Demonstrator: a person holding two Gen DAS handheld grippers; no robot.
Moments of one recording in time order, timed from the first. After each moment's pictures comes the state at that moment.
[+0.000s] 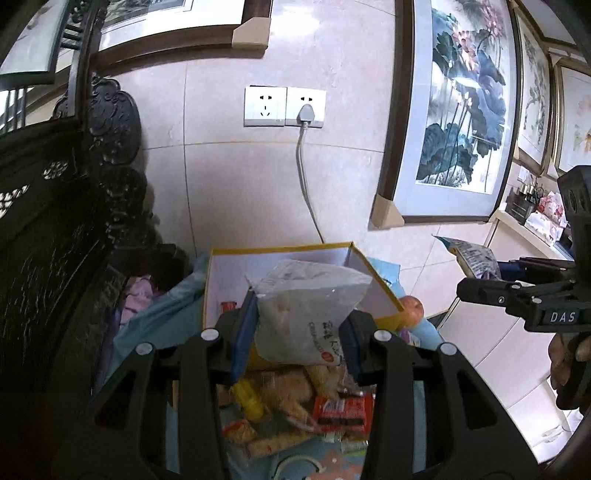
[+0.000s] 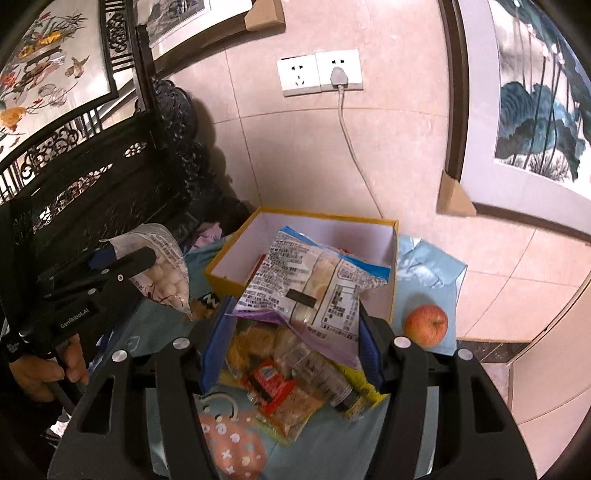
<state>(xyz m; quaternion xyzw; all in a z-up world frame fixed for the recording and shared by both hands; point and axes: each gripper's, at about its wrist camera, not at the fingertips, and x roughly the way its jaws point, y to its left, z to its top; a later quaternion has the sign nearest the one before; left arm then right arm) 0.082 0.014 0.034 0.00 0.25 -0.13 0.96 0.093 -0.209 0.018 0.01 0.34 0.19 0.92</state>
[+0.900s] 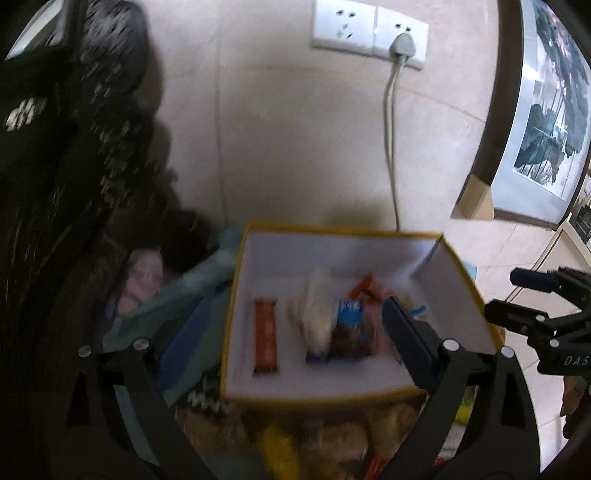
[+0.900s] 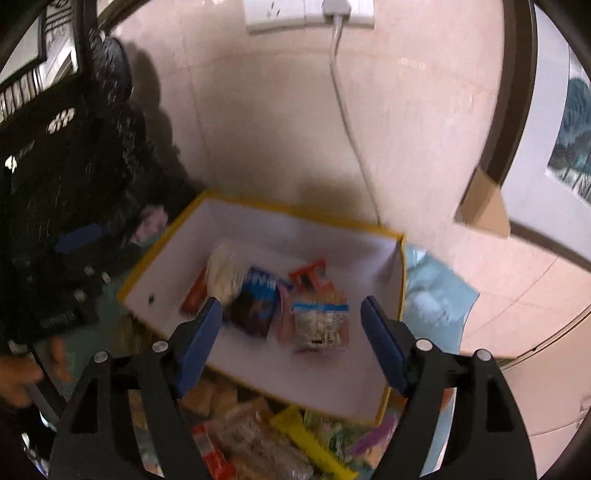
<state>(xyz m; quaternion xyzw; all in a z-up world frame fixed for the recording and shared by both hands) 0.229 0.039 -0.040 -0.04 0.34 -0.03 0.94 0.229 -0.182 -0.053 -0.05 0.41 0.16 0.90</state>
